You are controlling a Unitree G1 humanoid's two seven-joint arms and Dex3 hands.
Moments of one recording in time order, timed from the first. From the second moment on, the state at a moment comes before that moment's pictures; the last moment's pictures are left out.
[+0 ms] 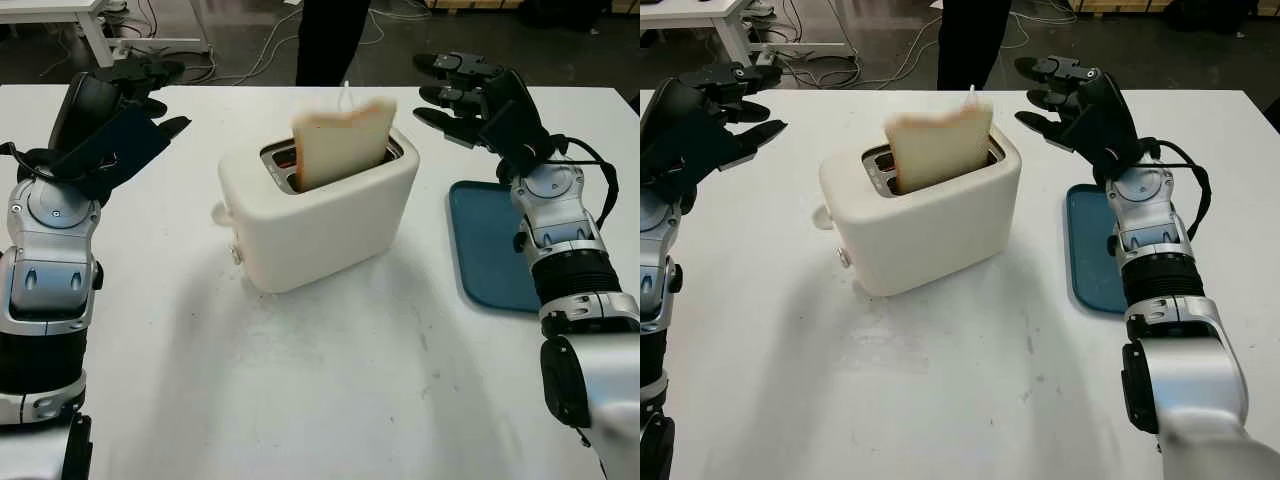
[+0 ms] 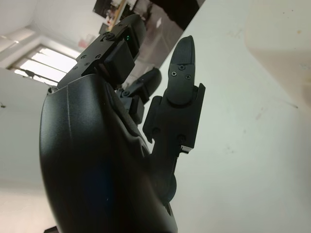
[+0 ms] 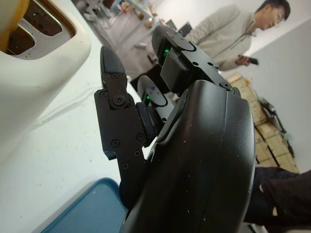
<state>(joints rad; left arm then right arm) -0.52 0.50 0.10 -0.20 0.24 0.45 -0.20 -0.86 -0.41 -0.02 0.76 -0.11 -0.28 0.23</state>
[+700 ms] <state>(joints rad) -0.51 0.50 0.10 -0.20 0.24 0.44 -0.20 -0.88 -0.42 -0.06 0.73 -0.02 -0.33 0.33</state>
